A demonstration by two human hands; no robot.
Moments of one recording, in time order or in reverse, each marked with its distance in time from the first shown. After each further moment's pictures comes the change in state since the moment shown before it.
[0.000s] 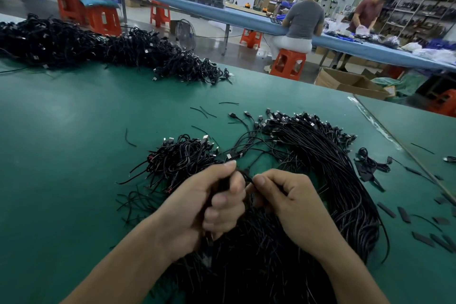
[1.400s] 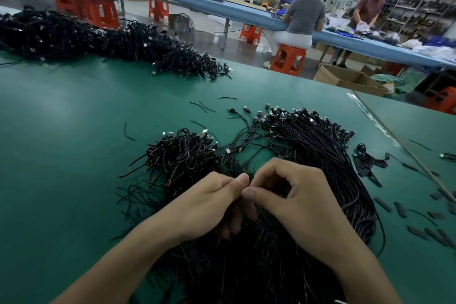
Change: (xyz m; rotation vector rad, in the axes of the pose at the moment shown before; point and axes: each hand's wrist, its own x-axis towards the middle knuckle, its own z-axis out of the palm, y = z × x) left_hand 0.001 -0.009 -0.007 0.955 0.175 0.064; right_hand -0.011 -0.021 -0.007 -0.213 0.008 -0.162
